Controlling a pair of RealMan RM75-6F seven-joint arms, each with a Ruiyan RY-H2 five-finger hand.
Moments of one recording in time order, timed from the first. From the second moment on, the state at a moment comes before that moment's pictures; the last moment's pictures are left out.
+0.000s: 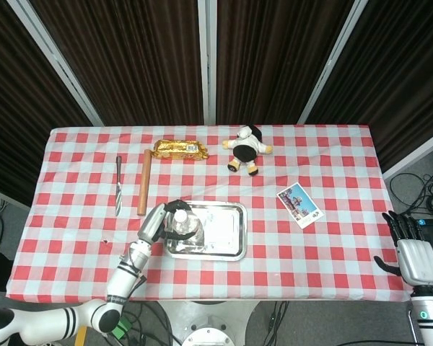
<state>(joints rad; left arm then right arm) -0.58 -1.79 -0.21 -1.45 1.26 1.10 -0.45 0.10 -1.29 0.04 -1.23 -1.48 1.38 0.17</state>
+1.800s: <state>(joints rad) -0.28 -1.17 -0.11 -1.55 1.34 1.29 -0.01 0.10 -1.29 0.03 -1.23 -1.50 1.40 0.15</state>
